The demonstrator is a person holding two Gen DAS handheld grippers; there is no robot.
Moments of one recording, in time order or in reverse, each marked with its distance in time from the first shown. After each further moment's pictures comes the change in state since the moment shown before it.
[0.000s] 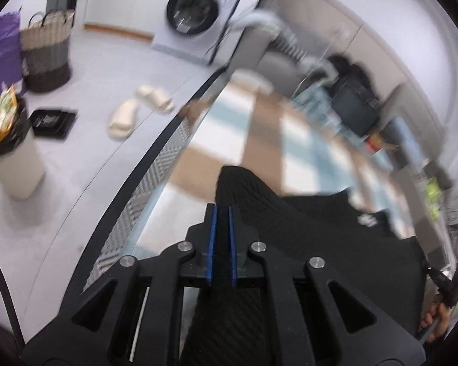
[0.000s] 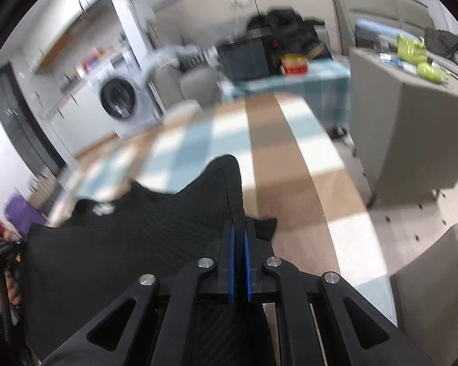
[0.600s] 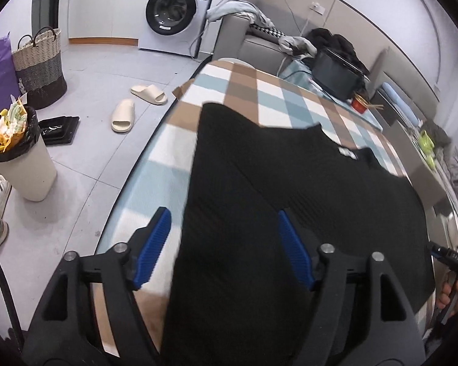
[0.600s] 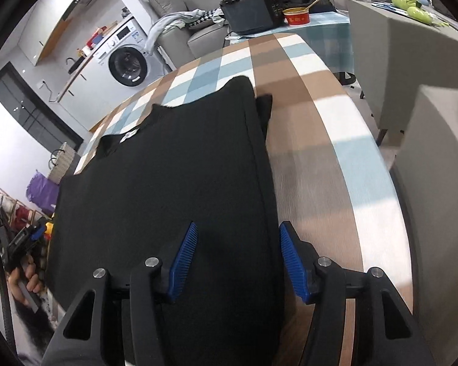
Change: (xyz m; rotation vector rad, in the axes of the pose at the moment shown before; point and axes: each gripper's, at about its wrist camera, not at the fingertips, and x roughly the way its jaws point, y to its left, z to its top) left arm -0.096 -0.016 -0.095 0.165 0.004 -0.009; right arm -0.061 -0.017 -0.094 0.063 0.152 0.157
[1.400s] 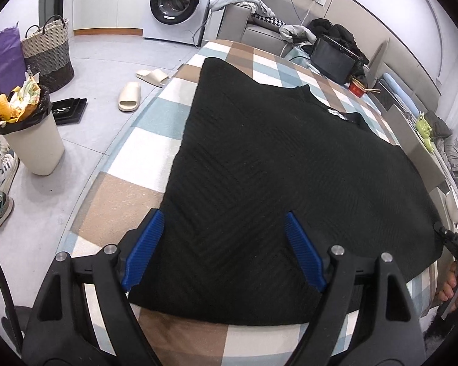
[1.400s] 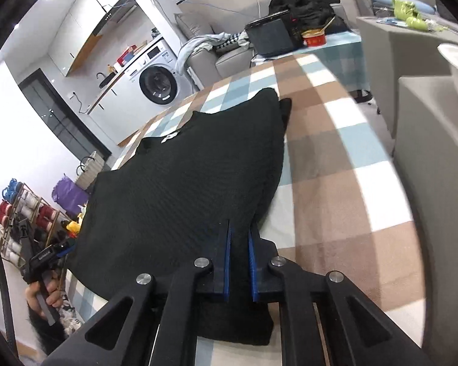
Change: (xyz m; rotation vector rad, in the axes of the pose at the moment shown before) left arm -0.060 -0.002 -0.087 -0.009 0.045 0.014; right arm -0.049 0.006 -0.056 -0.027 -0.111 0.095
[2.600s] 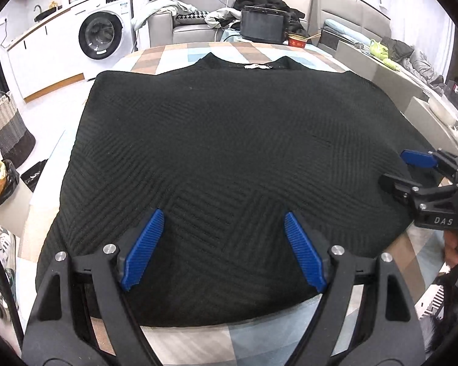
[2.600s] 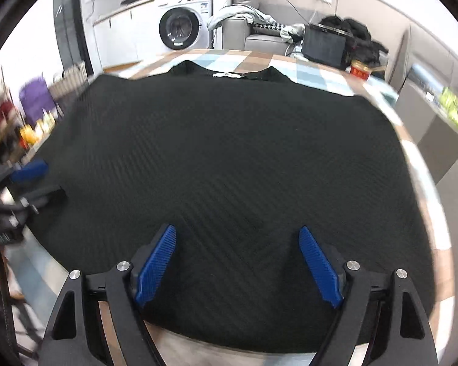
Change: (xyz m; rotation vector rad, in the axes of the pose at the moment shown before) left arm 0.019 -0.111 -0.050 0.409 -0.006 -0.048; right arm 0.075 0.162 -0.072 -0.448 0.066 -0.285
